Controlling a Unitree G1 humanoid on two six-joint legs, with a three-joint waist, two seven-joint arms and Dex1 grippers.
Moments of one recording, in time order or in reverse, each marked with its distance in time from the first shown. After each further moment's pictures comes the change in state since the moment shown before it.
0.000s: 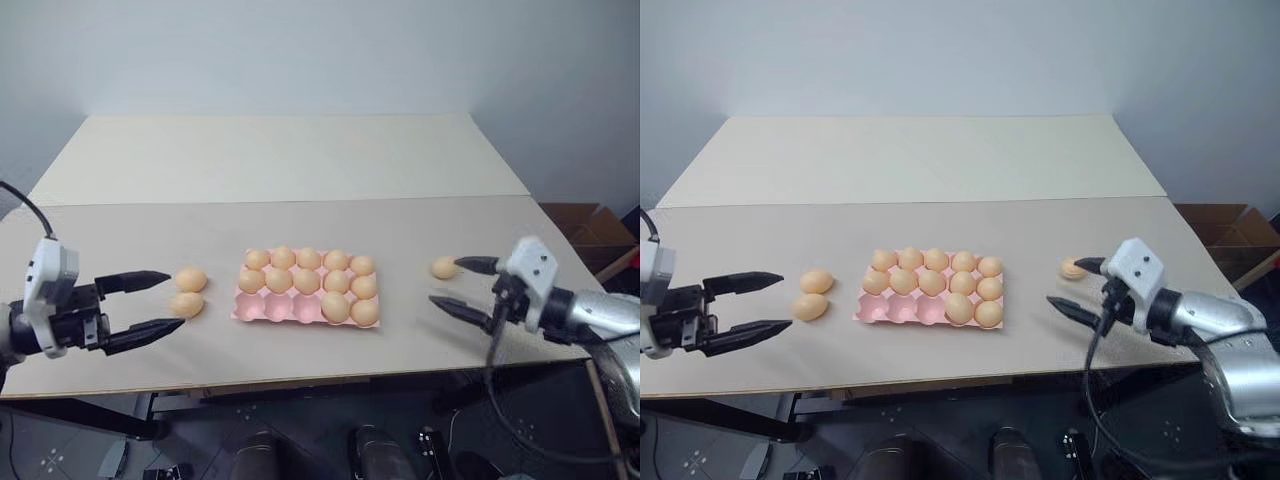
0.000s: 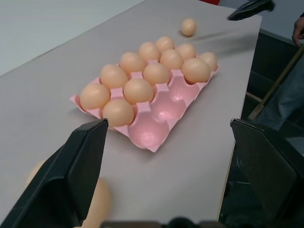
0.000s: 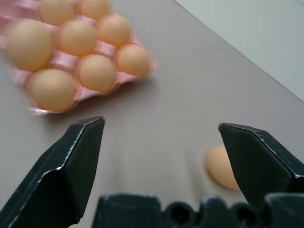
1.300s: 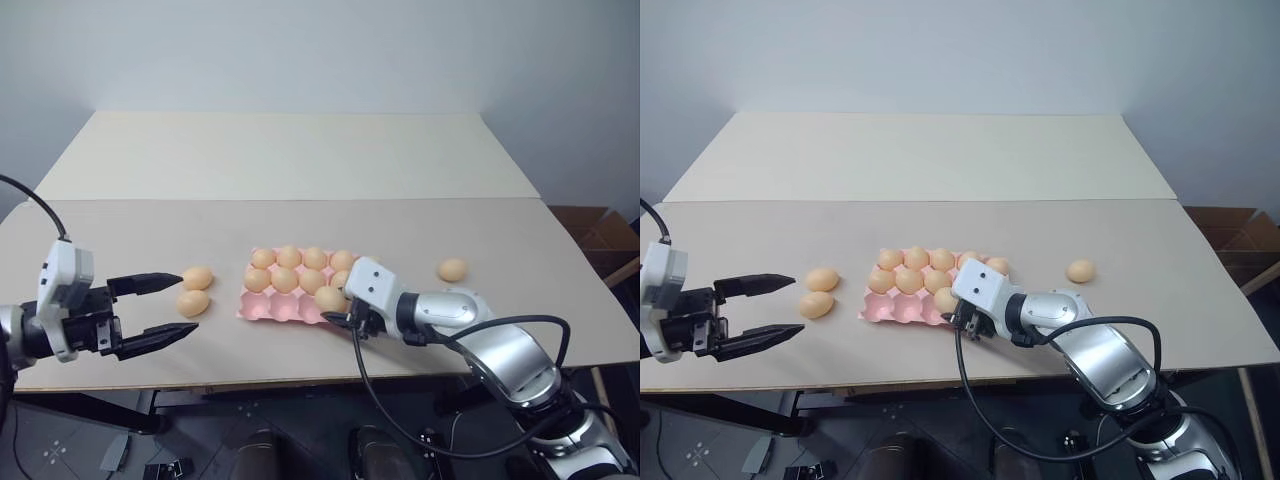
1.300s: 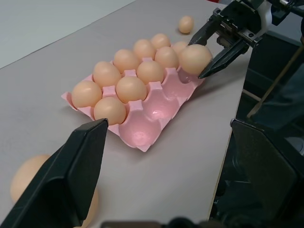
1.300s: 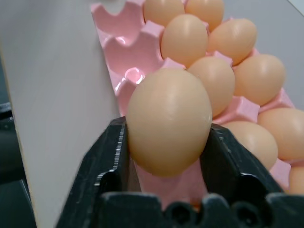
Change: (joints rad) left arm 0.053 -0.005 0.018 -0.105 -0.024 0.052 0.048; right arm -0.256 0.223 0.571 -0.329 -0.026 0.419 -0.202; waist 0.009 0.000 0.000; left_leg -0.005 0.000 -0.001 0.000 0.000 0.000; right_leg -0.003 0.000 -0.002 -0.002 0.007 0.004
